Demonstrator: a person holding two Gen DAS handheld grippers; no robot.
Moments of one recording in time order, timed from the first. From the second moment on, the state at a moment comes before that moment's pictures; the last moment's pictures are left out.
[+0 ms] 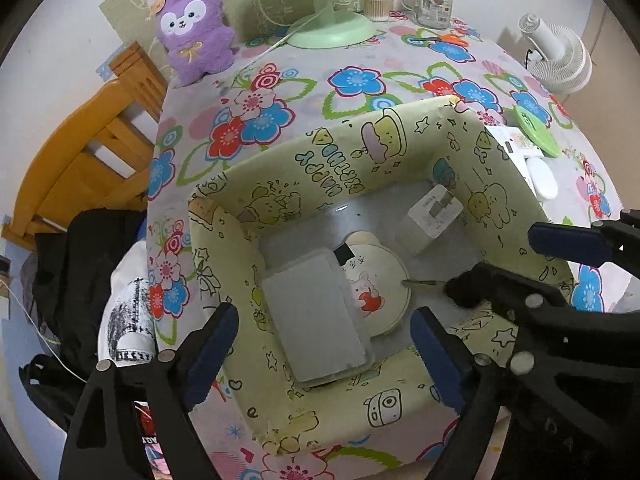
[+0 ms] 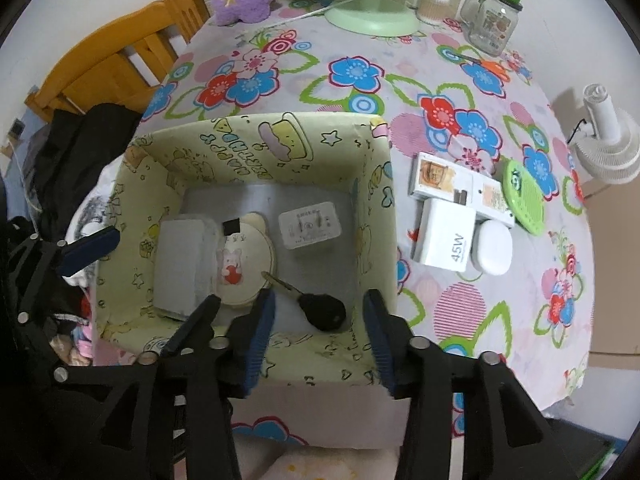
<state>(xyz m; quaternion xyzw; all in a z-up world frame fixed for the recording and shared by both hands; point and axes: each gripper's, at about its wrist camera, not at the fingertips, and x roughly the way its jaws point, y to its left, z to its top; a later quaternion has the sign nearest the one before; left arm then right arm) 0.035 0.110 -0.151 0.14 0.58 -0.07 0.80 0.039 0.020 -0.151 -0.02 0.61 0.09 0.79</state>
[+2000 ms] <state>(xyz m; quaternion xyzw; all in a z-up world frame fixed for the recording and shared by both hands) 0.055 -0.002 -0.082 0.03 0.55 -0.02 0.83 0.070 -0.125 -0.075 -0.01 0.52 0.14 0.84</state>
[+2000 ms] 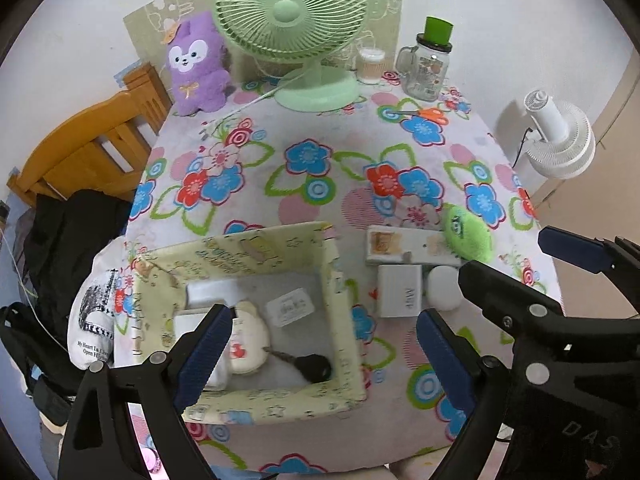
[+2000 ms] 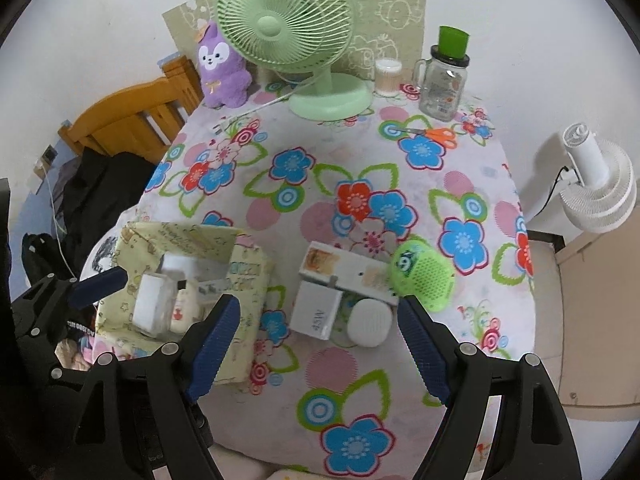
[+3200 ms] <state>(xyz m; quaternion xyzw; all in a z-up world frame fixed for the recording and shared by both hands) 0.078 -0.104 -0.100 0.00 0.53 -0.01 0.85 0.102 -0.231 -0.090 -0.04 0.50 0.15 0.85</state>
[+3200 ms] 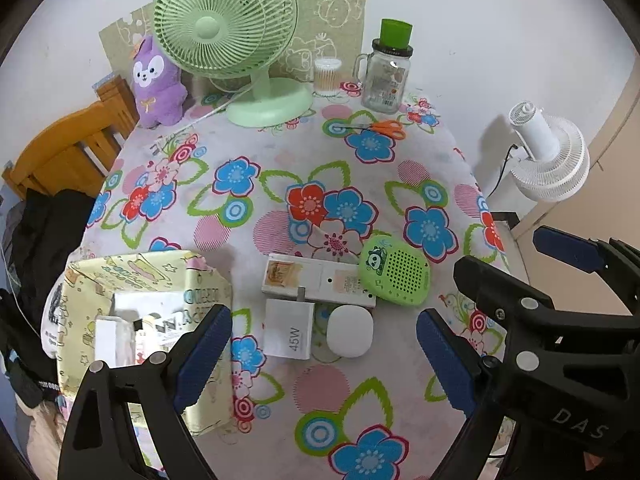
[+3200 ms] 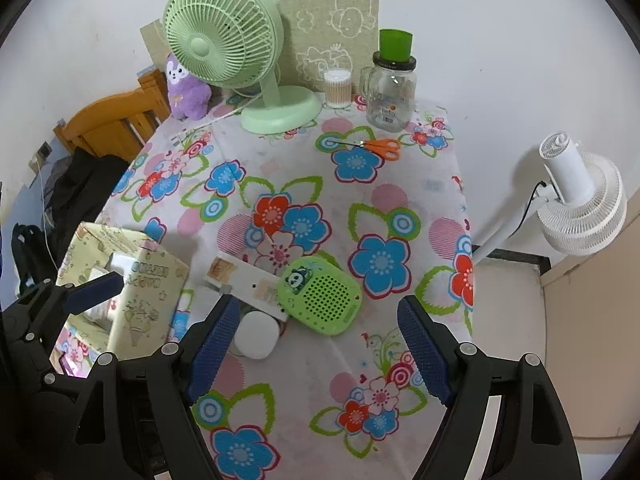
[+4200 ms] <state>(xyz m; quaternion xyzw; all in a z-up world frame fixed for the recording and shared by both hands) 0.100 -0.131 -0.205 0.04 0.56 0.03 0.82 0.142 -0.243 -0.211 -0.04 0.57 0.16 0.80</state>
